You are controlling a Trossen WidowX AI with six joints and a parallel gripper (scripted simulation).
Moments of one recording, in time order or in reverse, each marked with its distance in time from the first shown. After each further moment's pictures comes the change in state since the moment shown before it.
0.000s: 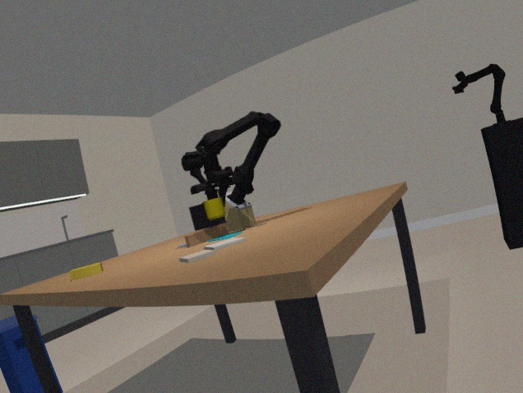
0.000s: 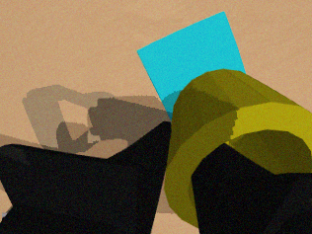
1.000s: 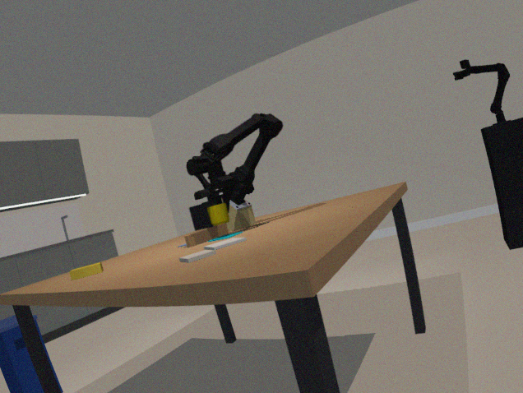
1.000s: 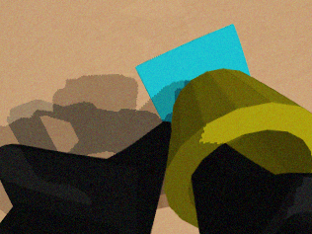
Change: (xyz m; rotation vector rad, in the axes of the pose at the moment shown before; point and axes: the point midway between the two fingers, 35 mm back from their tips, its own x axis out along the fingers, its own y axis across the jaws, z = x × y) arm 0.023 0.004 0.013 -0.005 -0.002 -0.005
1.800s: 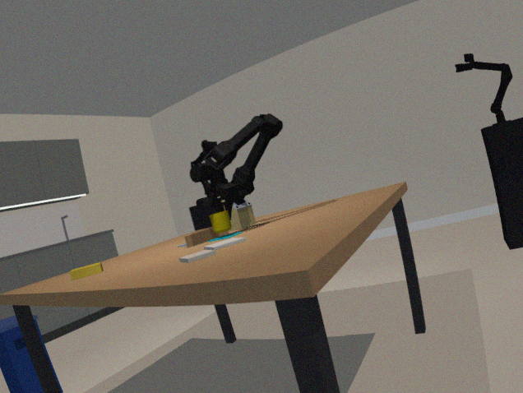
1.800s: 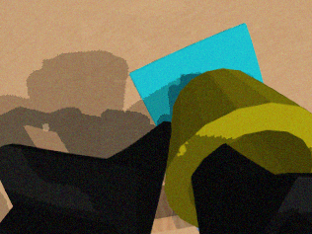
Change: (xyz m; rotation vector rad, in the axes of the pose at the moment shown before) arm 0.028 0.000 0.001 0.000 -0.001 0.000
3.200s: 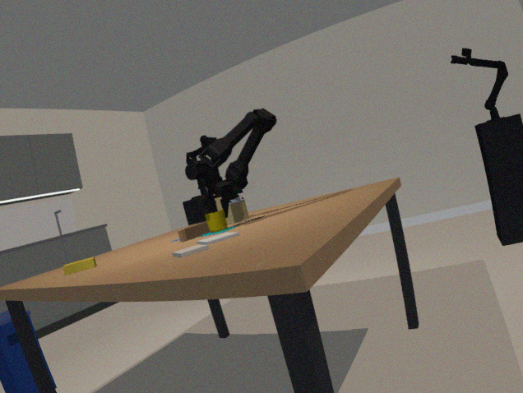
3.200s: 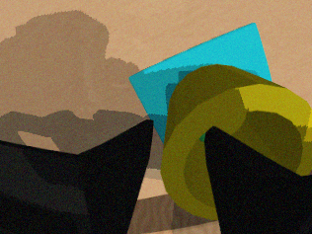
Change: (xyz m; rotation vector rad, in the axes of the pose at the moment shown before) arm 0.013 0.002 0.000 0.004 -0.002 0.003
